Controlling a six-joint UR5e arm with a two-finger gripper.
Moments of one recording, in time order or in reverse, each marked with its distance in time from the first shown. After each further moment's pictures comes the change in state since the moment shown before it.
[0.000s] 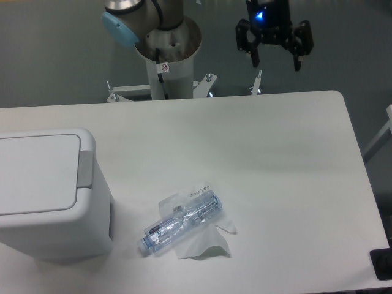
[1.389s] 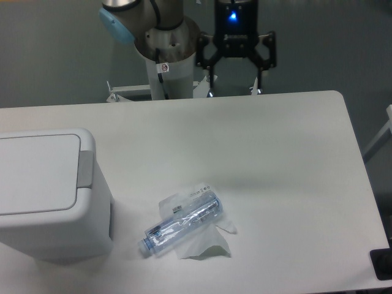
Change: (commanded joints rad) arm -0.208 -0.047 0.054 0.113 -0.437 -0.727
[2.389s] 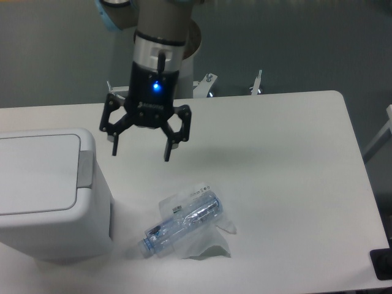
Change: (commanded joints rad) arm -0.264 -0.239 0.127 0.137 -0.006 -0.435
